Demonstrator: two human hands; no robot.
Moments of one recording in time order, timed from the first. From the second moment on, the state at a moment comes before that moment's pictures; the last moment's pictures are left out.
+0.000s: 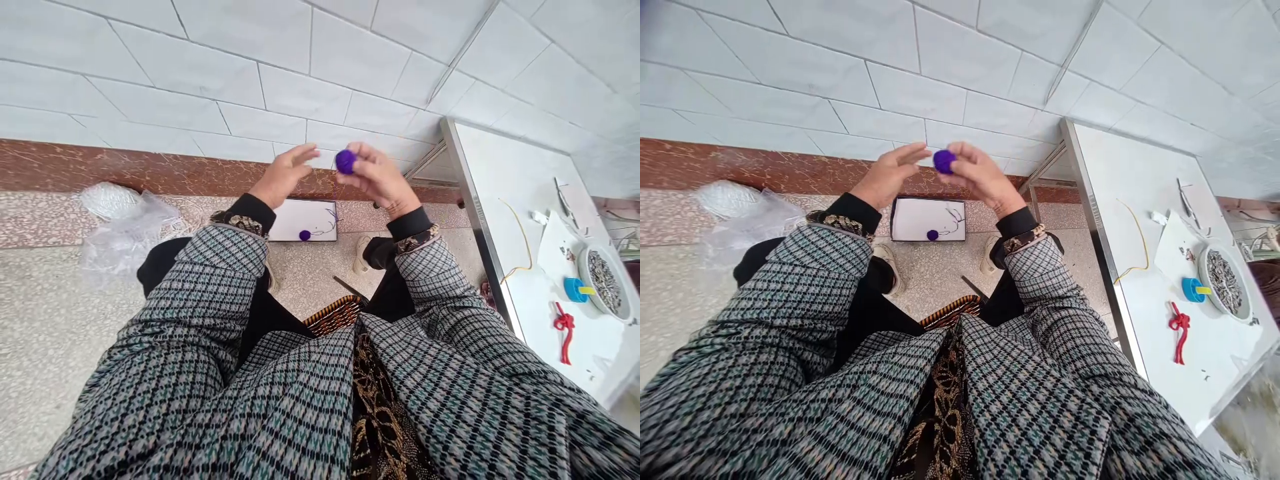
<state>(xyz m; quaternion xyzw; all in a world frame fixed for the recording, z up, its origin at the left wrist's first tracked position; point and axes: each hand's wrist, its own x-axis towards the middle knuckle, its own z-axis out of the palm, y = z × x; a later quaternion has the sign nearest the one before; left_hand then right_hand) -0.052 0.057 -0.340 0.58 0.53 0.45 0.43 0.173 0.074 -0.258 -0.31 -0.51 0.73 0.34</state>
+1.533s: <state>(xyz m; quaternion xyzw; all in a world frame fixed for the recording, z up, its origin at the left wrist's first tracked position) -0.039 0.038 -0.268 0.60 0.45 0.35 0.56 0.169 0.096 -0.277 -0.34 -0.64 0.68 0.10</state>
